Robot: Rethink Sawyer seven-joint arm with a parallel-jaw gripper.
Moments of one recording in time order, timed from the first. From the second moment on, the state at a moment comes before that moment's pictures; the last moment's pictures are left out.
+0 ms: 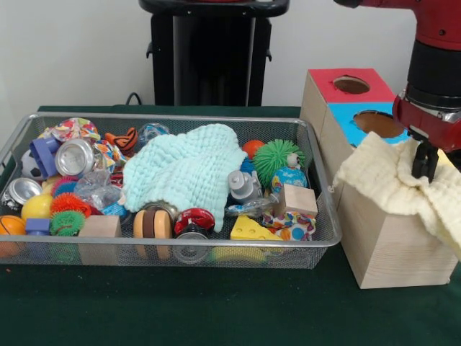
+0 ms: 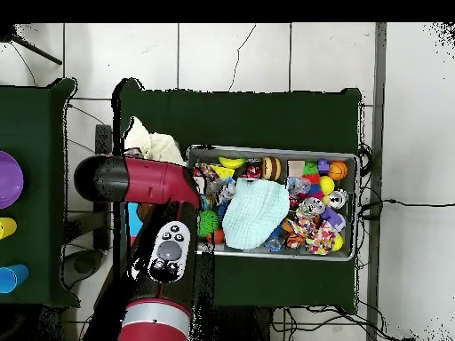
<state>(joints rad) 0.24 -0.44 -0.20 1.40 0.35 0.53 2.81</state>
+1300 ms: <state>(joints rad) 0.11 -0.46 -0.01 1.53 0.15 0.14 2.81</state>
